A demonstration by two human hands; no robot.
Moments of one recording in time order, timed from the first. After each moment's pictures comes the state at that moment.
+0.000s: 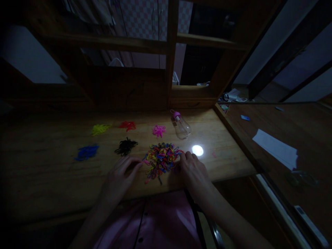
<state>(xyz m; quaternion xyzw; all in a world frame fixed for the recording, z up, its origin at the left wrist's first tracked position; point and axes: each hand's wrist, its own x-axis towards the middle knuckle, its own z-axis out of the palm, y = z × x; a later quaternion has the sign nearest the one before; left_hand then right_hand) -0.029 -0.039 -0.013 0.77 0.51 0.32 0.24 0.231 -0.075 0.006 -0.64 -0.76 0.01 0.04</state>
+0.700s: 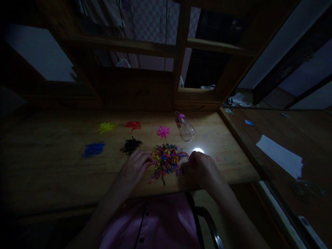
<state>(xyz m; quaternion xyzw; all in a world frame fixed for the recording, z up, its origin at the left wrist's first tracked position) -0.016 -0.019 -0.026 0.85 0.43 0.26 0.18 0.259 -0.060 0.022 -0.69 -0.69 0.15 0.16</state>
